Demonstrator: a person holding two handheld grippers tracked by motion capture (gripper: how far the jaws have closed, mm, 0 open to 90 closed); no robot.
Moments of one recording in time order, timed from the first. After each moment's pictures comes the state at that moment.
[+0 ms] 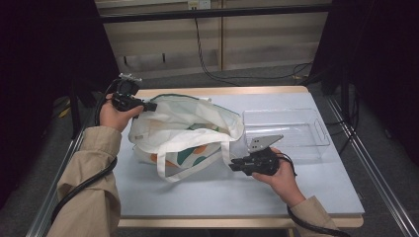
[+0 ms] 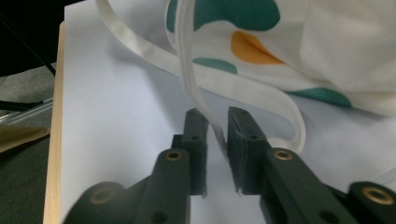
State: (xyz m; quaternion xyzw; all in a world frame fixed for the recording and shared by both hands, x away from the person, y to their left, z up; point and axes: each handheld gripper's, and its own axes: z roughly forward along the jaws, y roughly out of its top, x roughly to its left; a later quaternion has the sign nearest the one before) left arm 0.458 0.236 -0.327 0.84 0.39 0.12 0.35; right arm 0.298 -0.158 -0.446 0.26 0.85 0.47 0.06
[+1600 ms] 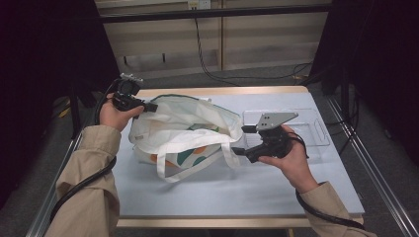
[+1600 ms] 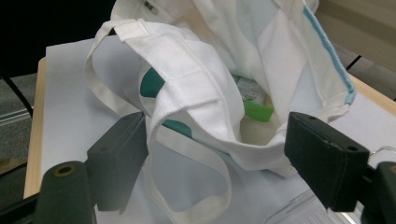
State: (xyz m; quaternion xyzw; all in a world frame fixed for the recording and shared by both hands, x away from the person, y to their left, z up) left arm 0.460 0.234 -0.327 0.85 0.38 0.11 0.34; right arm 0.311 -0.169 -0.373 0.24 0.83 0.49 0.14
